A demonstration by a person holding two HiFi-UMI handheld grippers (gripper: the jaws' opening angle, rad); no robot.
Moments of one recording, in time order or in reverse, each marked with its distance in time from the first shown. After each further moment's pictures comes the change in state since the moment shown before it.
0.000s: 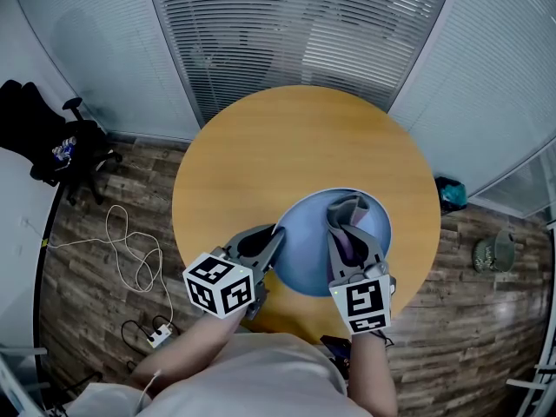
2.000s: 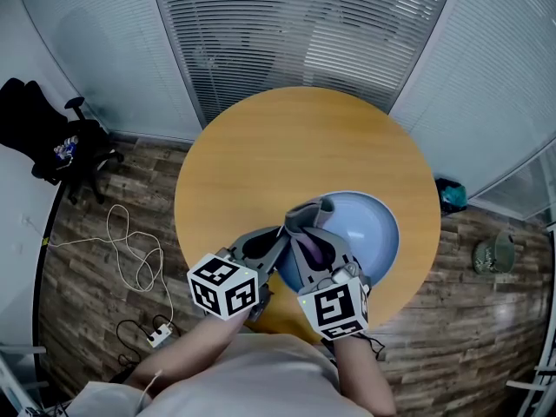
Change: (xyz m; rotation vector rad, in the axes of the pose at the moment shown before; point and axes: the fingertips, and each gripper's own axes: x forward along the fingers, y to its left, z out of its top) left arm 0.000 -0.013 -0.001 0.006 0.006 -0.021; right arm 0.013 0.060 0.039 -0.065 -0.053 0.136
